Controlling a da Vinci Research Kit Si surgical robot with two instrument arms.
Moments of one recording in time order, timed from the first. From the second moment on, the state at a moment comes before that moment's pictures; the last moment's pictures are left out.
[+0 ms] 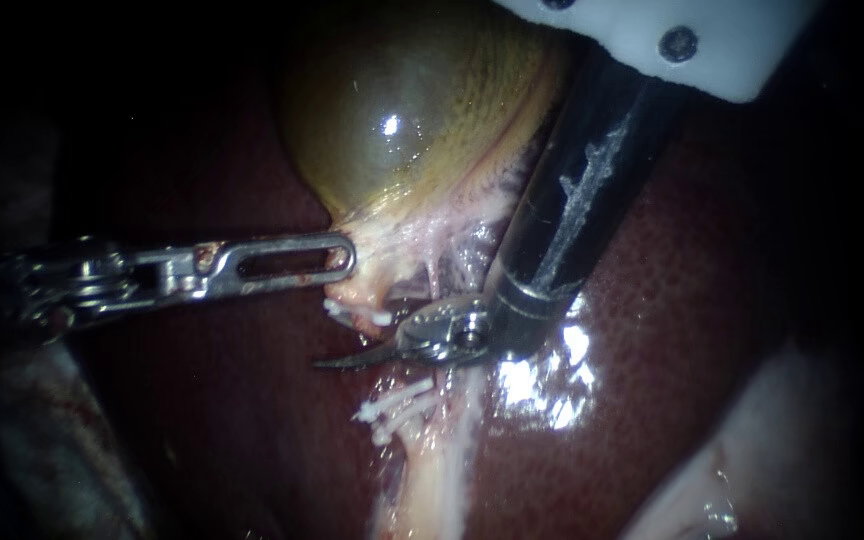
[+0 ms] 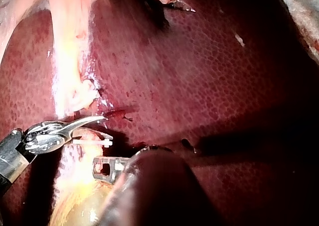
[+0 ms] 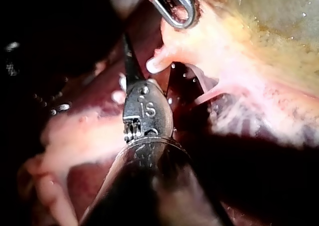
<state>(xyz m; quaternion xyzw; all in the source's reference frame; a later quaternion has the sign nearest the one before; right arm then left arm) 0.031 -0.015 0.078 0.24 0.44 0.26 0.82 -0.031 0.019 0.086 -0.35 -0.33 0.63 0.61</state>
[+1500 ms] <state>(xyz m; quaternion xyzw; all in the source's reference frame) 0.016 -0.014 0.073 0.09 0.42 0.25 0.87 -0.031 0.020 0.087 -0.35 -0.33 0.63 0.61</state>
